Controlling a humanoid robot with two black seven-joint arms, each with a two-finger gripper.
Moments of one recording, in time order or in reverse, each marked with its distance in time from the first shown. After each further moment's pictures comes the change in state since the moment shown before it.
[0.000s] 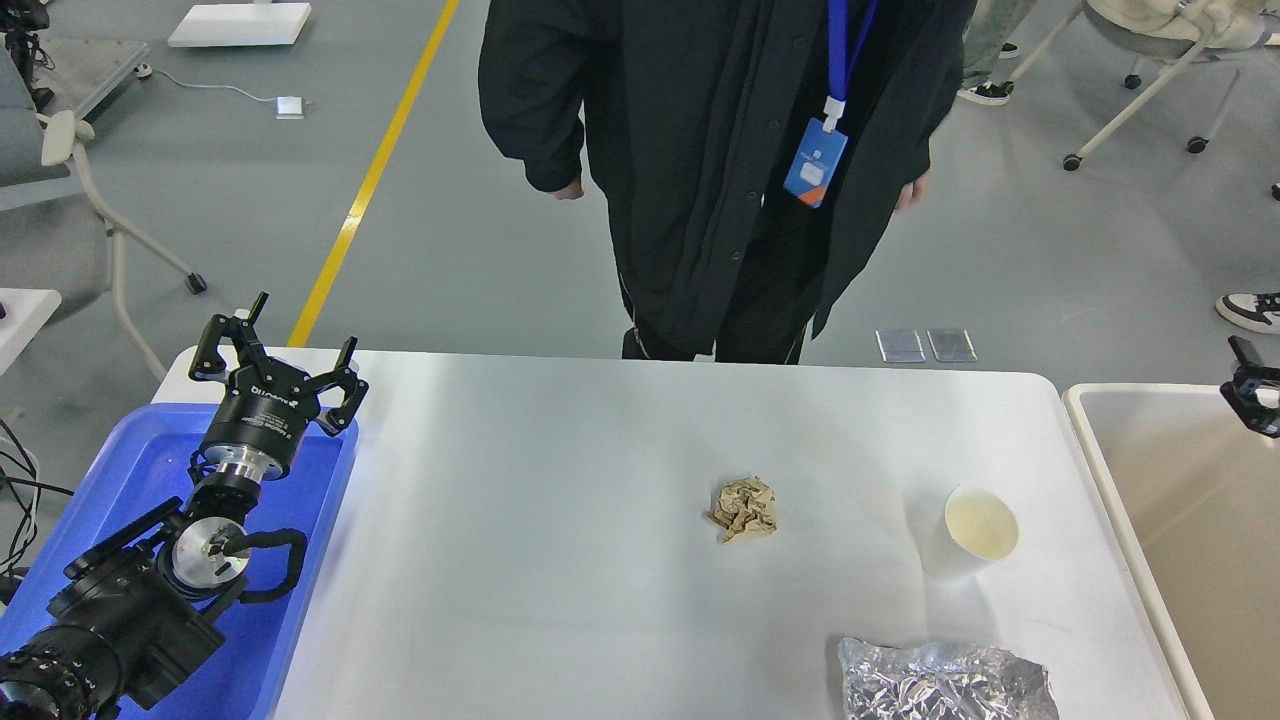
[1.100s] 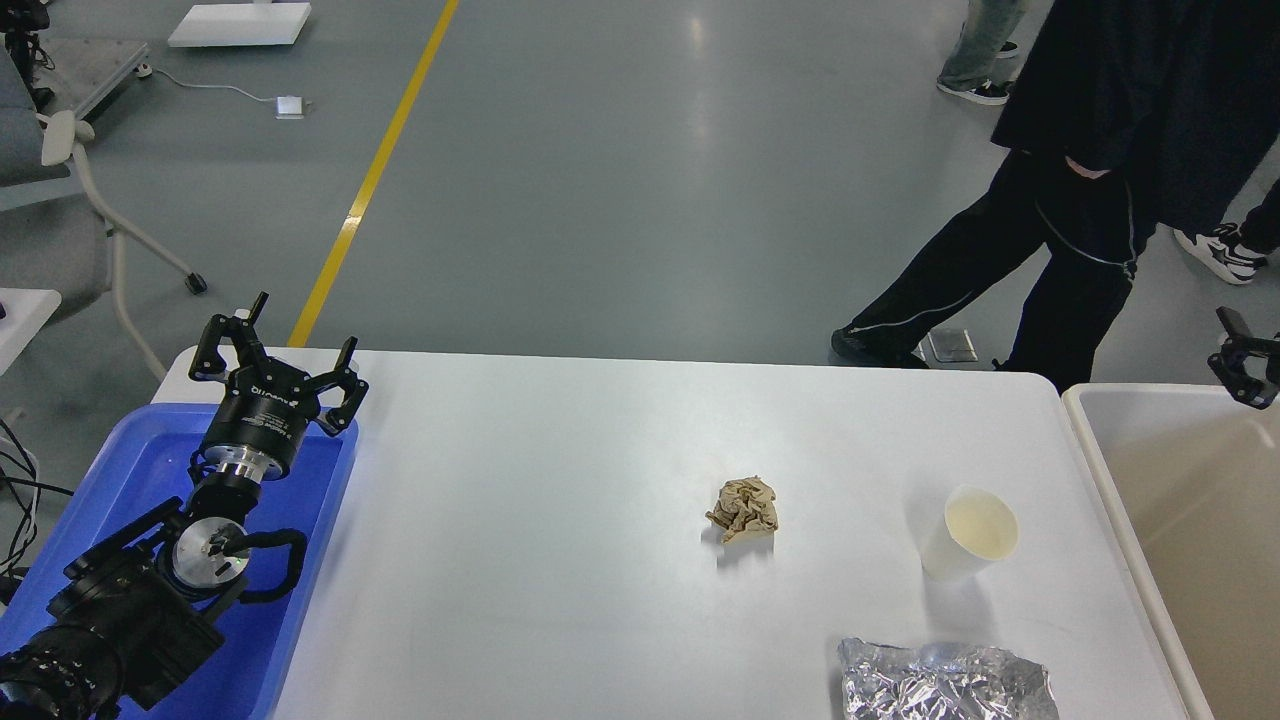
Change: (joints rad) left arm 0.000 0.000 0.000 0.000 0.000 0.000 0.000; right arm 0.053 0.013 -0.009 -0.002 -0.003 -0.006 0.000
